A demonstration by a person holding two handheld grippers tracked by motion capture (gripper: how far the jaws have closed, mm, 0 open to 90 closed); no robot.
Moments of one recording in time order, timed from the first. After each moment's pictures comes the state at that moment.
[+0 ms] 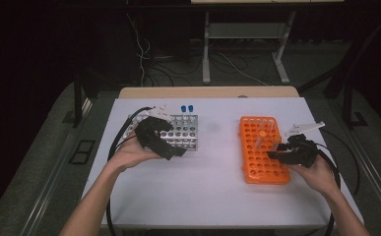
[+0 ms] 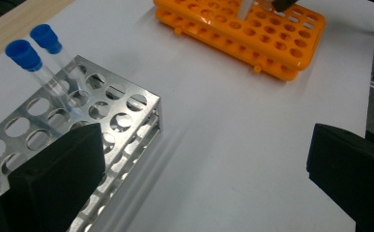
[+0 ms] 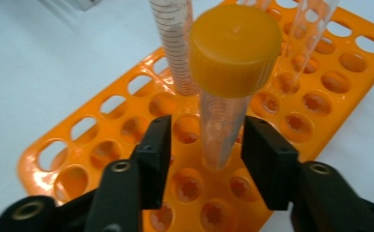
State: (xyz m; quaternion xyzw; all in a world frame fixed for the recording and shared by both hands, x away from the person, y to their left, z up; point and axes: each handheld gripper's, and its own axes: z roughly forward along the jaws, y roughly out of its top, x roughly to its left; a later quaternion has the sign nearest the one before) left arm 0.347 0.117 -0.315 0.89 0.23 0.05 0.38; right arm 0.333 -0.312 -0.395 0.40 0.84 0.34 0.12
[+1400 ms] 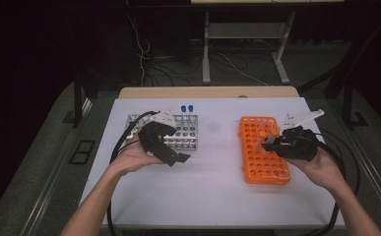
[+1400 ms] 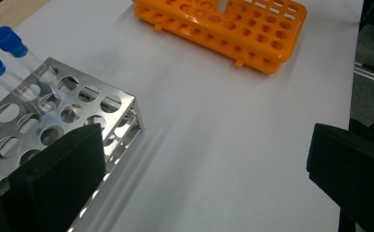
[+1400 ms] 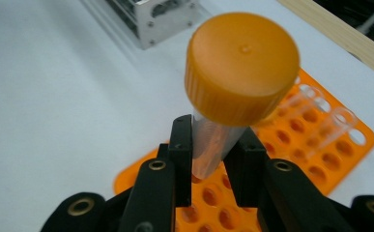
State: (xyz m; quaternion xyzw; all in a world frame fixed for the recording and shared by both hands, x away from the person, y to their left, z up) left arm 0.337 0.108 -0.314 0.90 0.20 0.05 0.38; right arm 0.309 -0.271 -0.319 0.31 0.87 0.34 0.15
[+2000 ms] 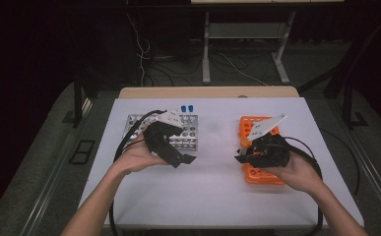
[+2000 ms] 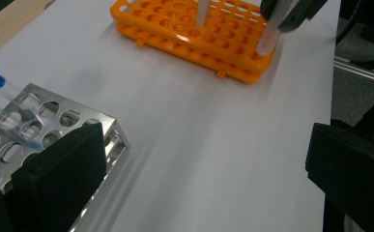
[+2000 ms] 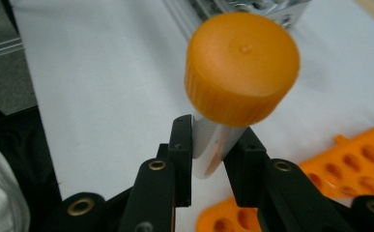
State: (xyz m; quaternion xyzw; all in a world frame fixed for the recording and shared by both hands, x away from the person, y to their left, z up) left arm 0.329 0.093 -0.302 0.91 0.17 0.04 0.38; right arm 0.297 -0.202 -0.315 0.23 0.91 0.33 0.08
